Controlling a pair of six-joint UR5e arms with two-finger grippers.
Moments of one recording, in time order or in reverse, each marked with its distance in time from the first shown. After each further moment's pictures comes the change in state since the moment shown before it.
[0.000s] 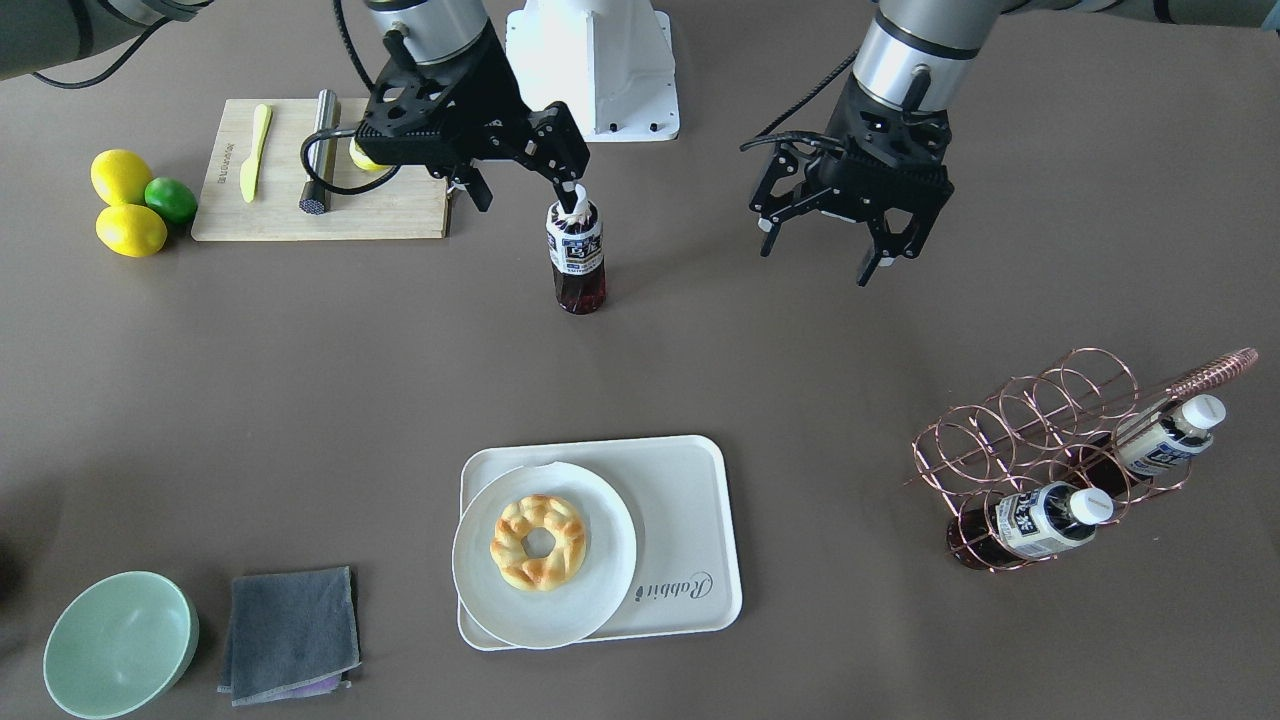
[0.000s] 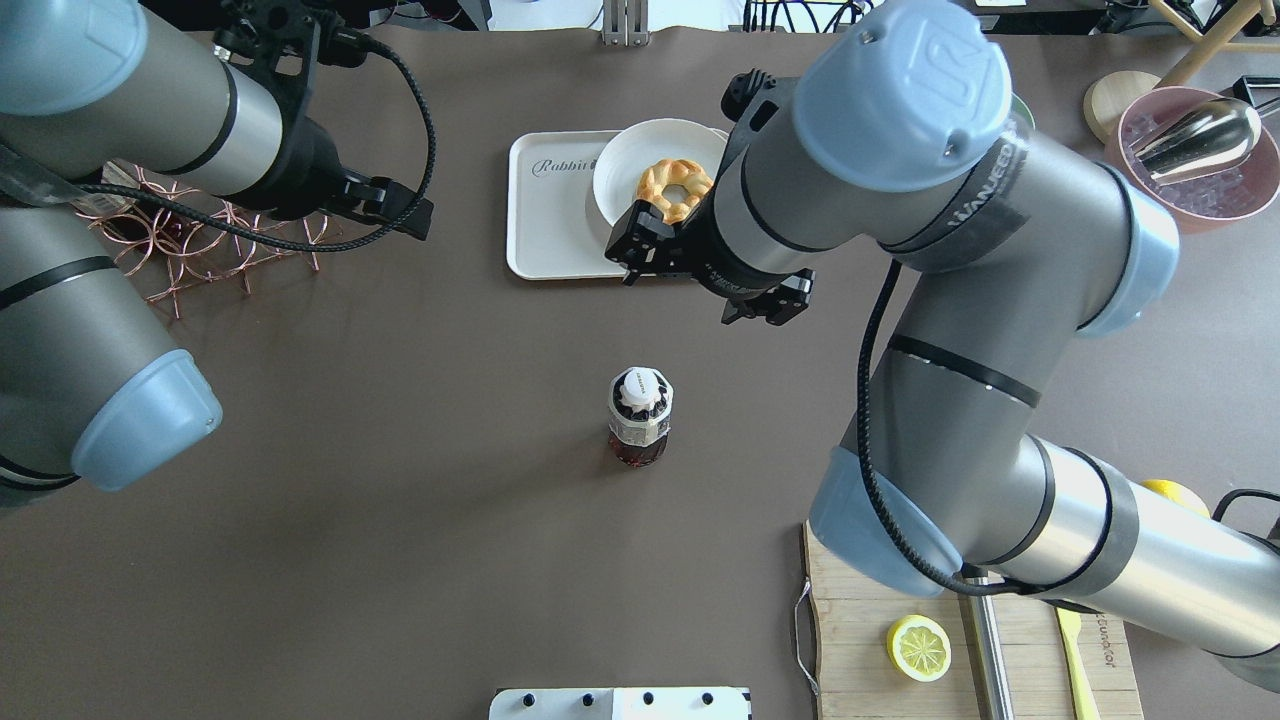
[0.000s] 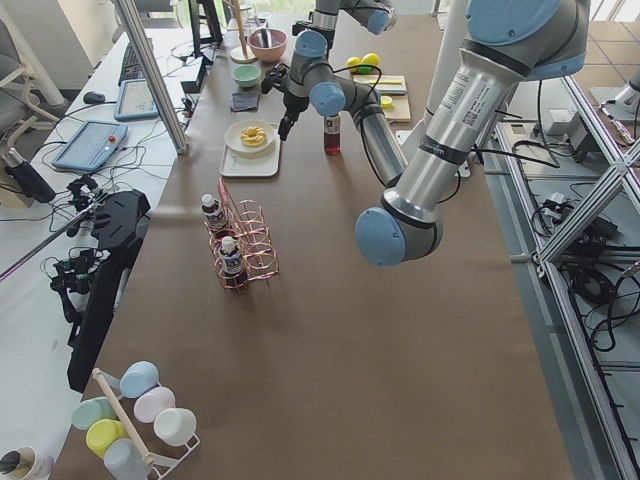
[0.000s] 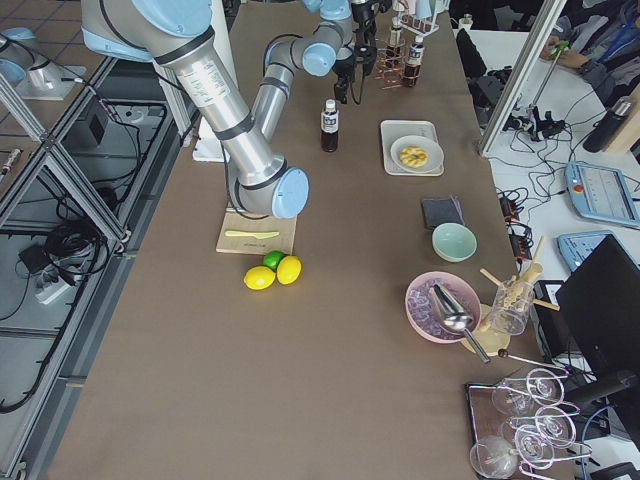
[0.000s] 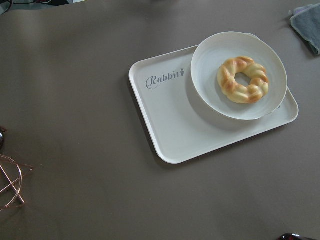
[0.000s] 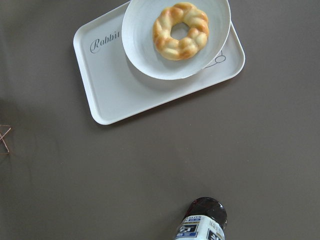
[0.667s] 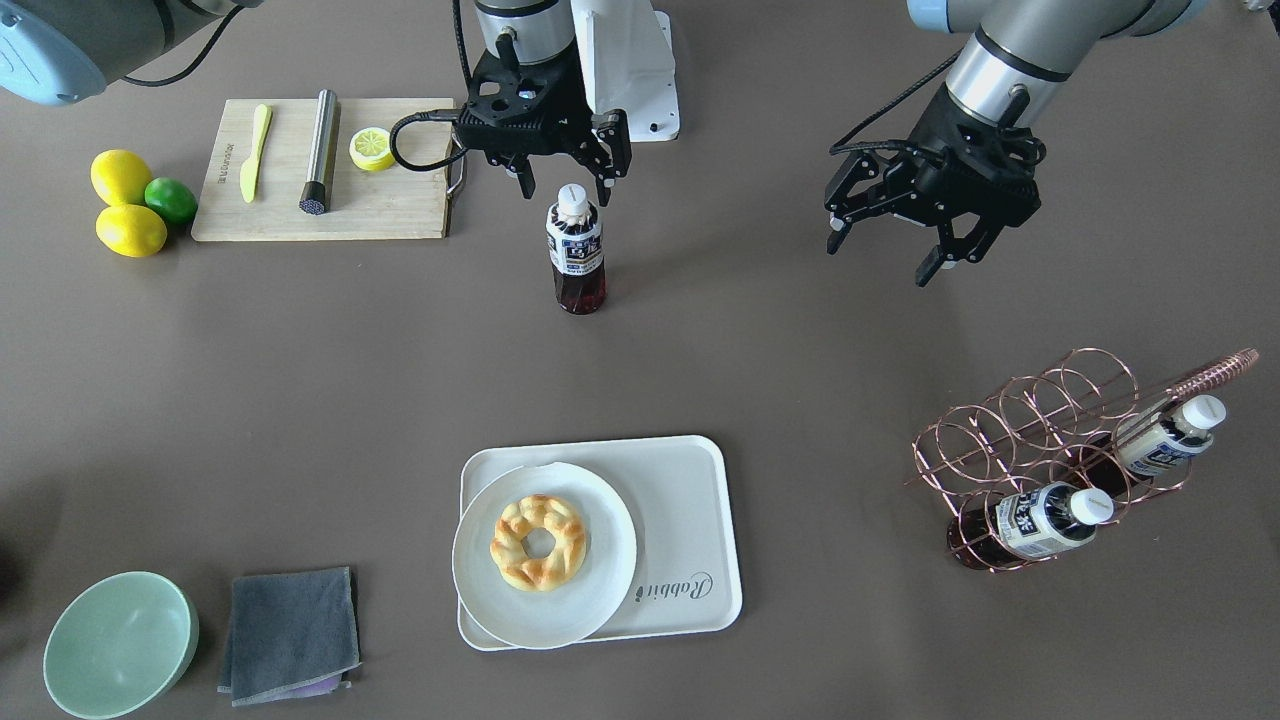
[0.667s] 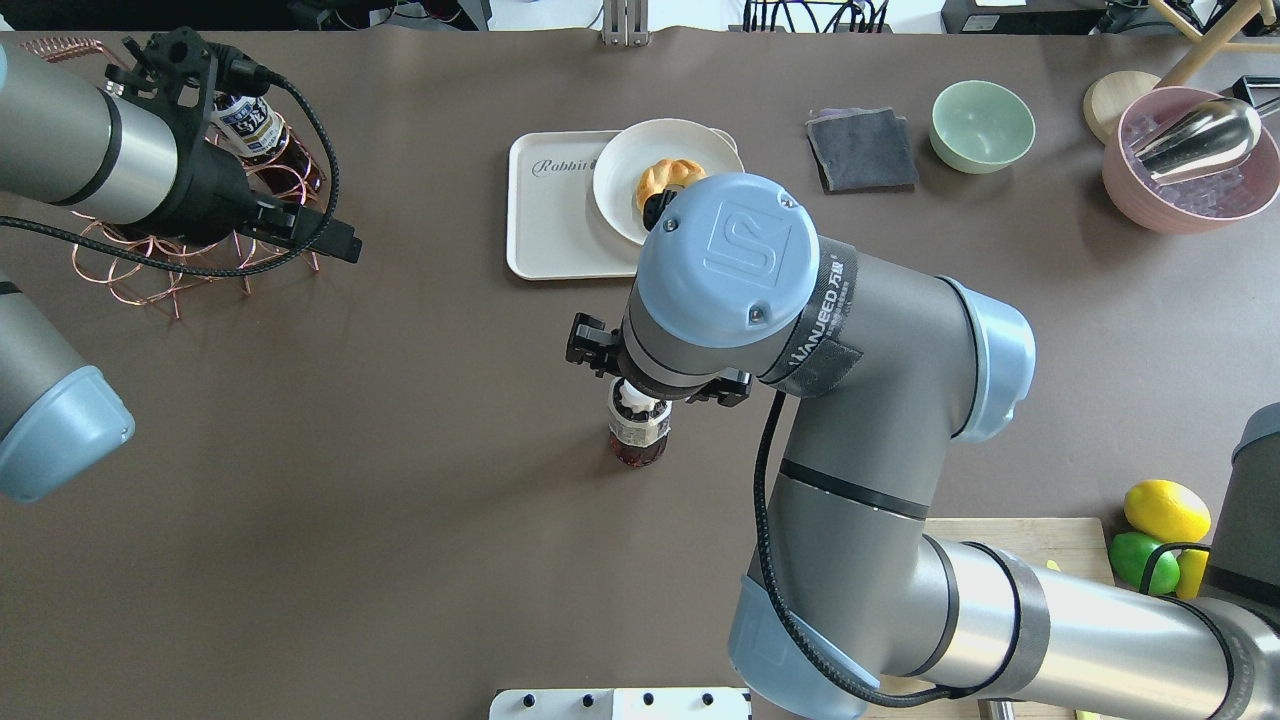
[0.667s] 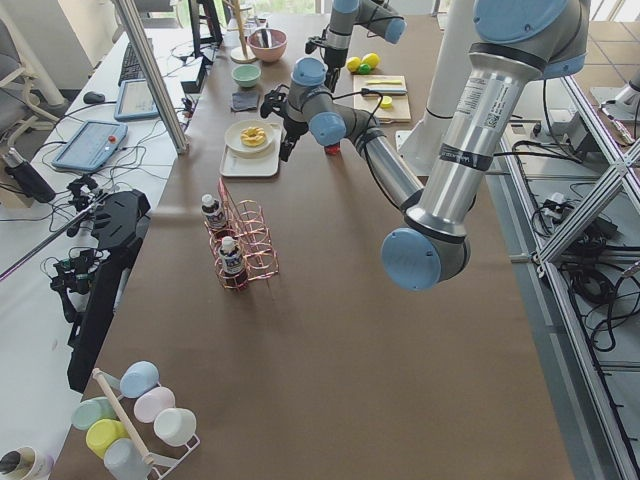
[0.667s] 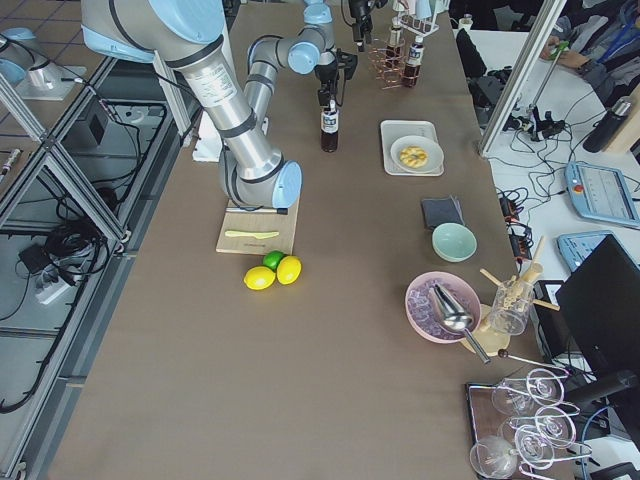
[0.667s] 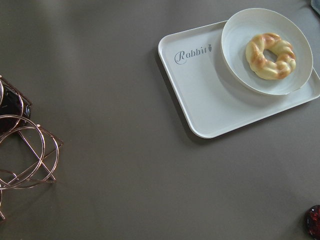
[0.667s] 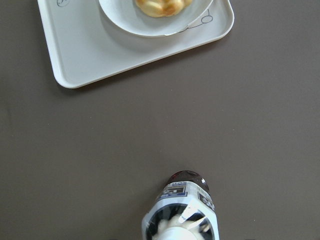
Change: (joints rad) left arm -0.051 0.177 -0.025 -0.181 -0.087 0.006; right arm -0.164 0.052 -0.047 -0.127 -0.157 0.020
